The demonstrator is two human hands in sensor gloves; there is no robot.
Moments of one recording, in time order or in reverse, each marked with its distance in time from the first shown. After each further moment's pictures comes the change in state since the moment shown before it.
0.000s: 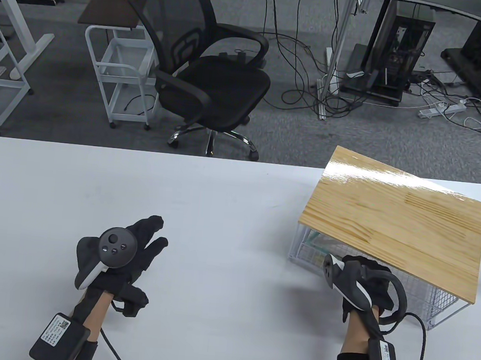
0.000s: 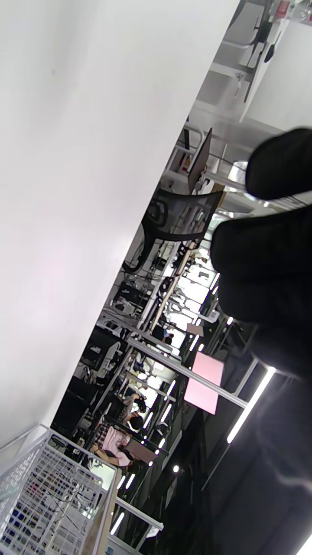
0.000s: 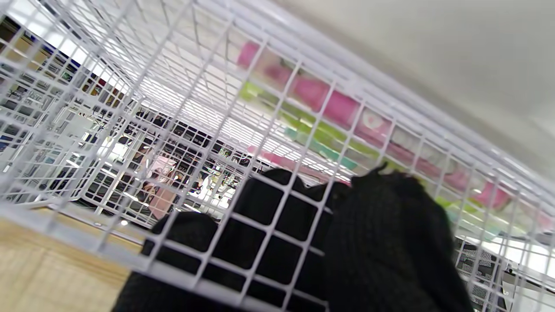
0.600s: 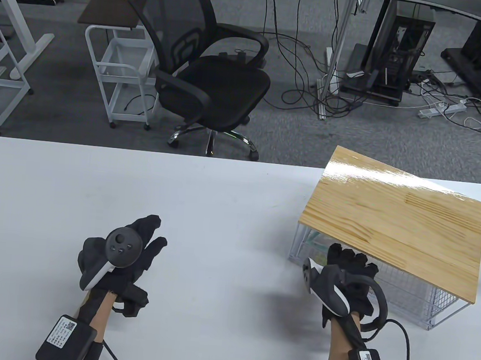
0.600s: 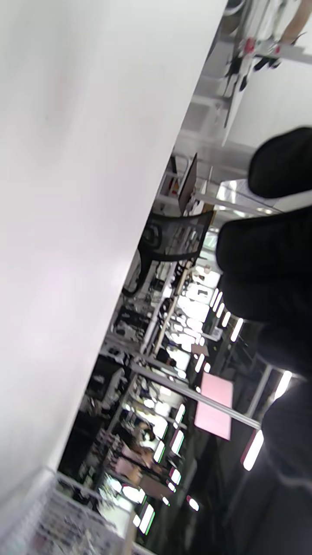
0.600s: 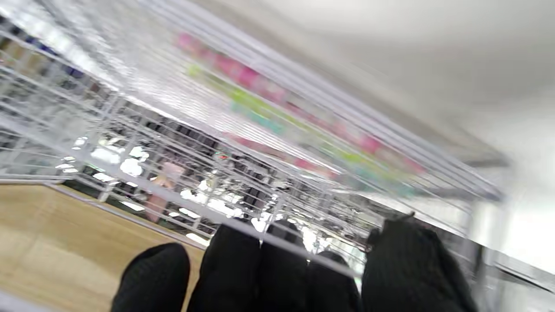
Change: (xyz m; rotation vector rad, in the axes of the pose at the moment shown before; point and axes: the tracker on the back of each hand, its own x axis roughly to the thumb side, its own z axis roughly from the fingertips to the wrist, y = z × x) left_hand 0.005 -0.003 0.001 -0.007 0.100 -0.159; right_hand 0.041 -0.047 0.031 0.024 -0.046 -0.046
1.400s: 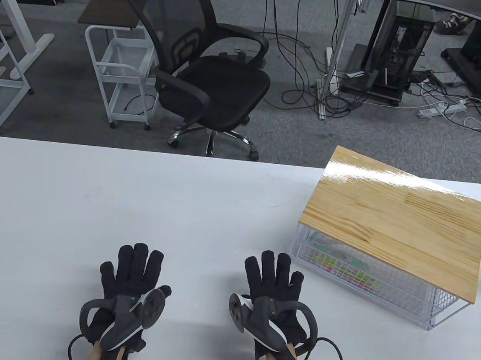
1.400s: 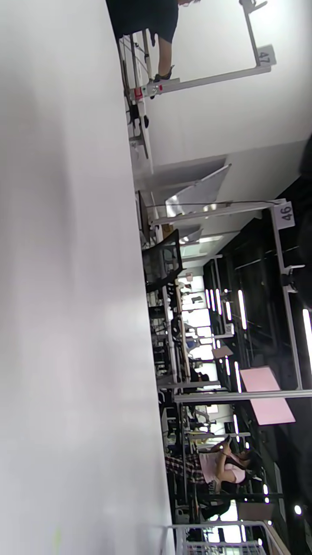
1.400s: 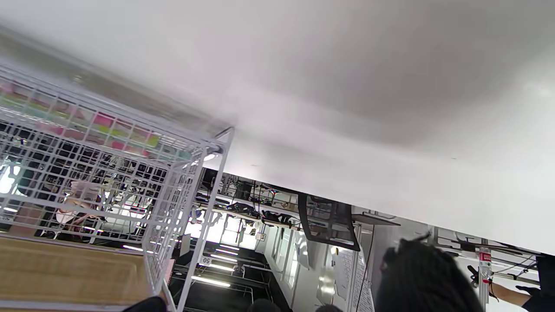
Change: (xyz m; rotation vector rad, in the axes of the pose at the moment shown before) left_hand 0.022 -0.049 0.079 0.077 -0.012 -0.420; right_hand 0.107 -0.045 0.077 -0.059 -0.248 -0.182
